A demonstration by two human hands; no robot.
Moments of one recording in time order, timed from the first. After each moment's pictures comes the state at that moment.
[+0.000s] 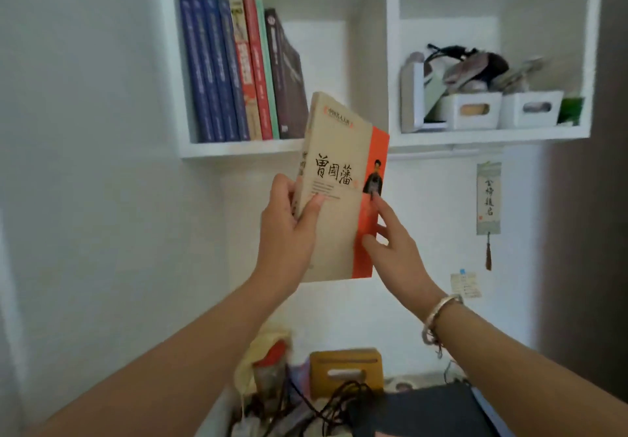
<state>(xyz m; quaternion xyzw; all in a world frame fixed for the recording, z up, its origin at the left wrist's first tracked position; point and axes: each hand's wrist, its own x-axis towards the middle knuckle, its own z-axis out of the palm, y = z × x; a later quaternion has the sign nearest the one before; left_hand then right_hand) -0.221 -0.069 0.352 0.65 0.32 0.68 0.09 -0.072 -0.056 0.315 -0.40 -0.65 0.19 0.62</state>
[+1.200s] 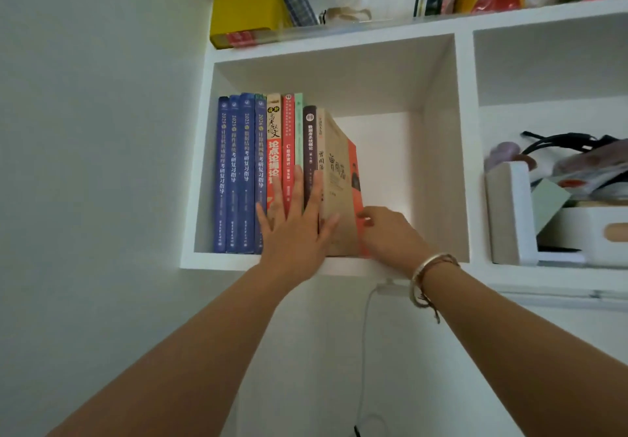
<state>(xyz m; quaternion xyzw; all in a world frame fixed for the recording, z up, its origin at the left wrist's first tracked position) -0.245 0.127 0.499 0.61 0.59 0.42 -0.32 -0.098 0.148 0.521 -0.44 -0.78 -0.03 0.45</state>
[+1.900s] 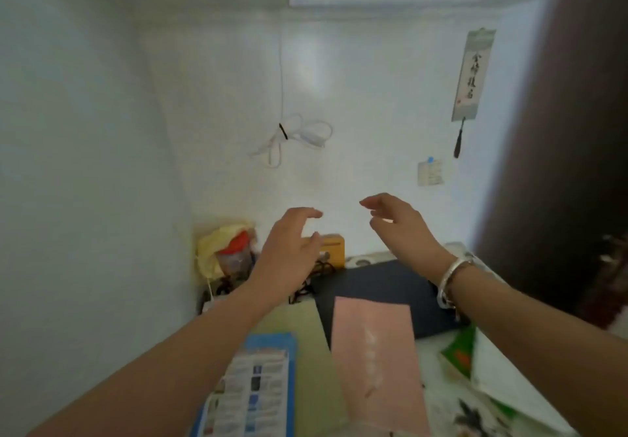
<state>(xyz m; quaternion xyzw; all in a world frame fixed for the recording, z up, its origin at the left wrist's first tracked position) -0.198 -0.041 0.163 0.77 0.45 0.40 0.18 -0.009 -0.050 0.181 -0.59 -0.64 0.22 0.45</state>
